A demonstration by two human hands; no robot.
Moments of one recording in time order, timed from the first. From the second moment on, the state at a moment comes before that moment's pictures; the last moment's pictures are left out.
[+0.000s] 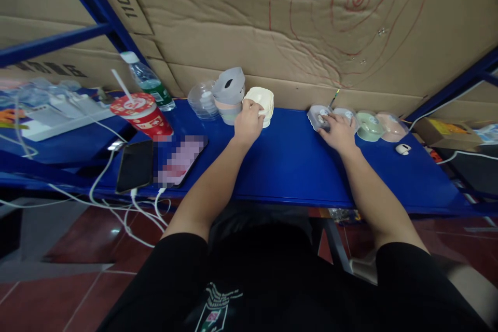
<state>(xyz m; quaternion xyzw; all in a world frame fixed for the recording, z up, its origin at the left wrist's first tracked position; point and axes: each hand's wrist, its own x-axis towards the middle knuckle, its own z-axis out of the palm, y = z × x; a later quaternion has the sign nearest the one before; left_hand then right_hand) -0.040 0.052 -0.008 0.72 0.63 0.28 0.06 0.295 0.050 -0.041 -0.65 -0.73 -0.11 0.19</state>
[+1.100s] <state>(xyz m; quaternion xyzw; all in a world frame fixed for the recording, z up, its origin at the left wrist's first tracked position) -0.042 0.052 -0.005 0.73 0.54 0.41 0.03 0.247 0.039 -0.058 -0.50 -0.82 0.12 0.25</state>
